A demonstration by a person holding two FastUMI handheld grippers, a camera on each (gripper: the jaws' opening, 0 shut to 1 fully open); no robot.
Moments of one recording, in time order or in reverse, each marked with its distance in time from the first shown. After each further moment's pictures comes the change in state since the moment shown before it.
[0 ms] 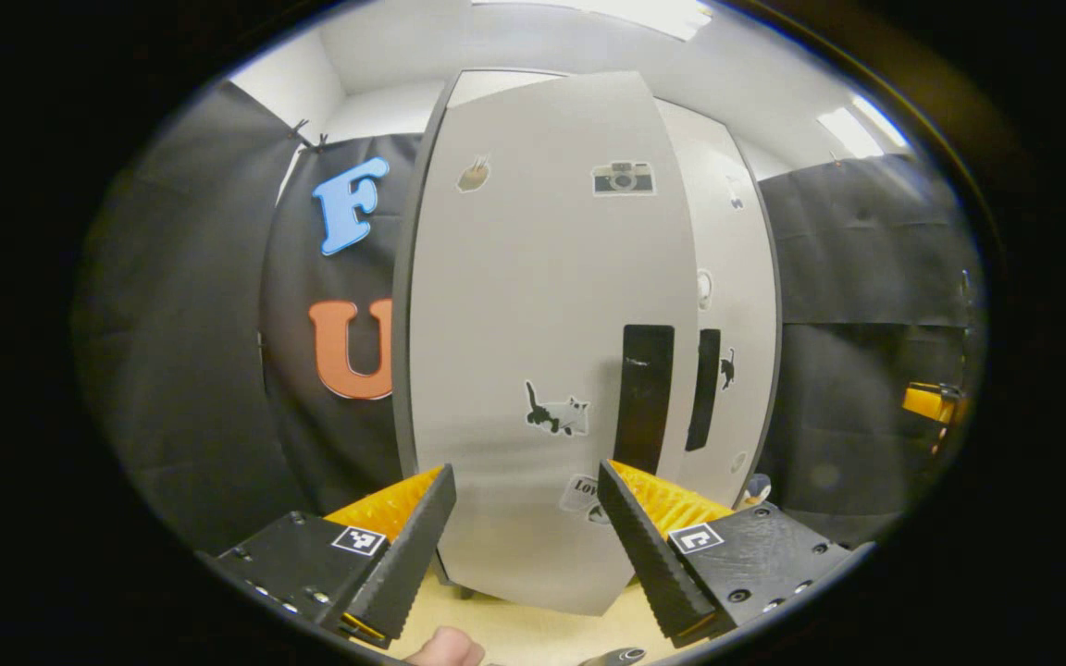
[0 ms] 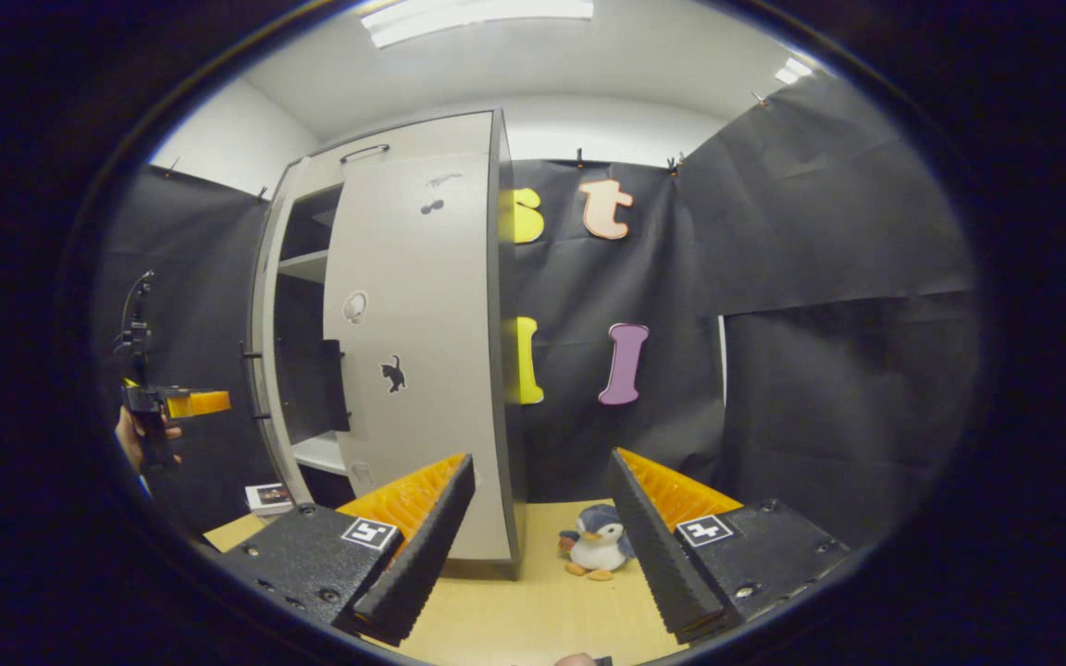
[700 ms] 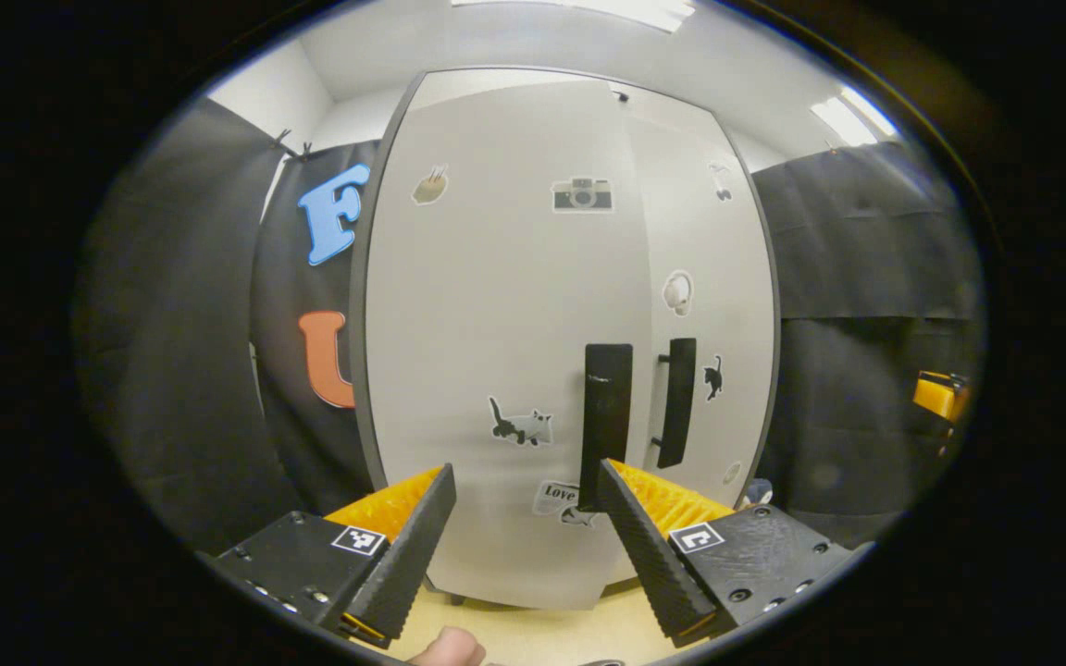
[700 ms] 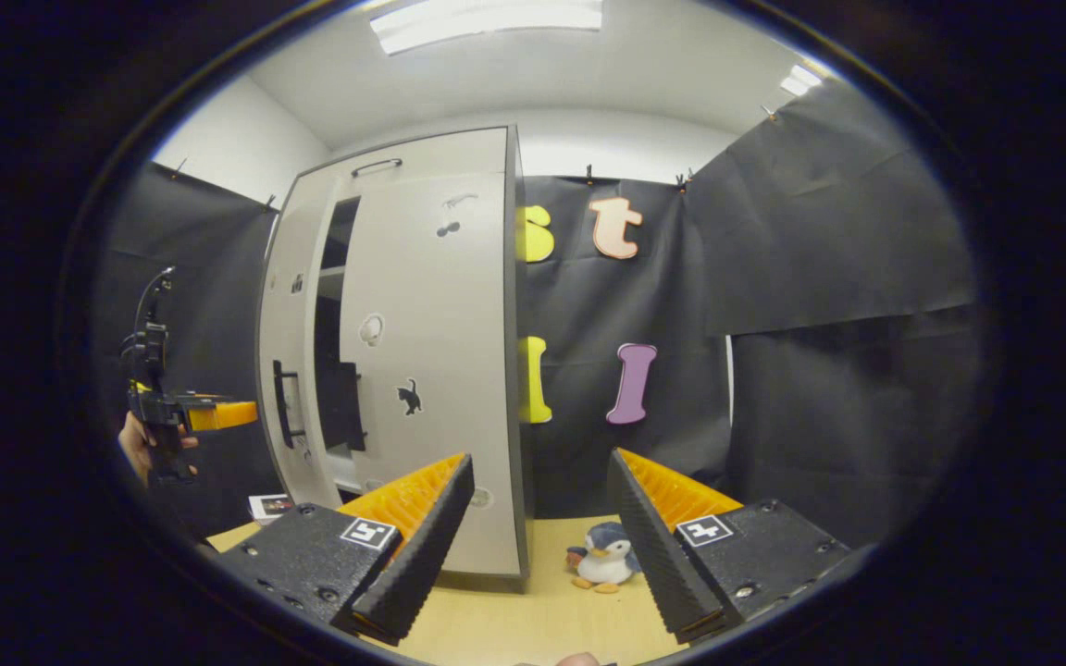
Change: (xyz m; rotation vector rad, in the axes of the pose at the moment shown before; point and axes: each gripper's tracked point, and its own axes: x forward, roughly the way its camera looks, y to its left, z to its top) left arm 0.011 -0.028 0.019 0.041 -0.012 0.039; right arm 0.001 0.028 0.035 -0.013 -0.073 0.027
